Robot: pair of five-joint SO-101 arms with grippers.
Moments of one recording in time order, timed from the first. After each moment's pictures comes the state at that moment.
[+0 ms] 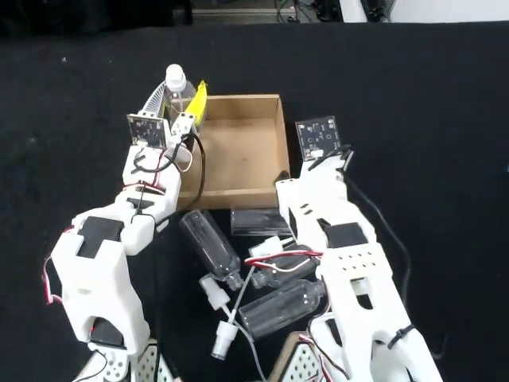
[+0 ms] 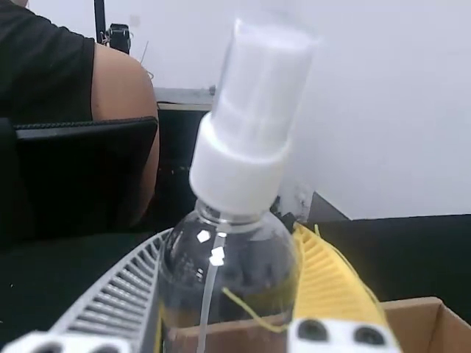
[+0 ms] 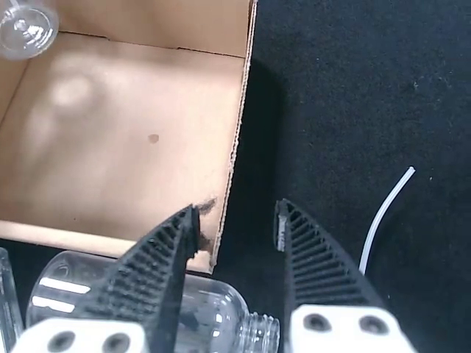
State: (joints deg) left arm 3.5 19.8 43.0 -63.7 1.5; right arm -9.2 -43.2 68.0 26.5 2.9
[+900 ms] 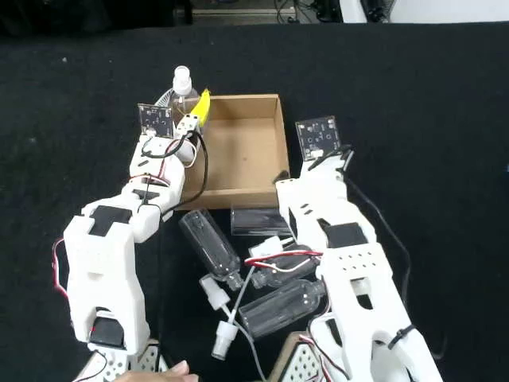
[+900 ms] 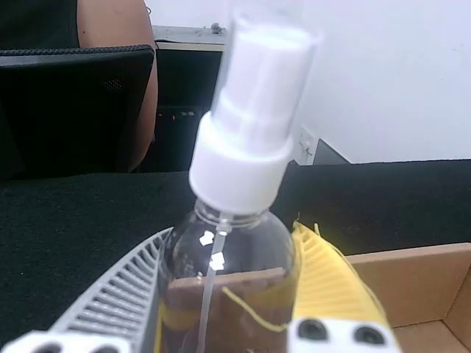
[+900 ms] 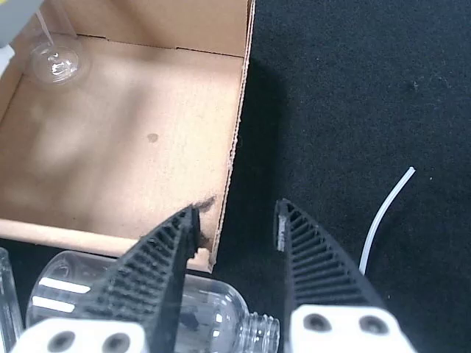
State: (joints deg) left arm 3.5 29.3 33.4 -54.1 1.5; right arm -9.2 -43.2 68.0 26.5 2.9
